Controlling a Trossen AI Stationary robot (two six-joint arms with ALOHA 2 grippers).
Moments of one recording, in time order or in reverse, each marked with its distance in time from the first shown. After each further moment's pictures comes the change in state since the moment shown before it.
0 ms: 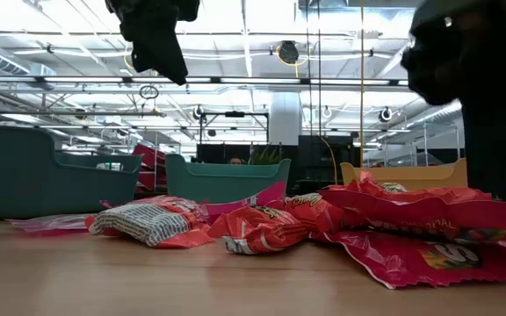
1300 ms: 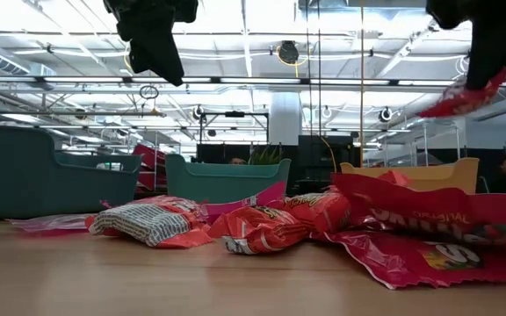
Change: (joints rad) left arm 0.000 0.000 0.000 -0.015 0.026 -0.008; right arm -0.002 -0.384 -0.001 -0.383 0.158 -0.049
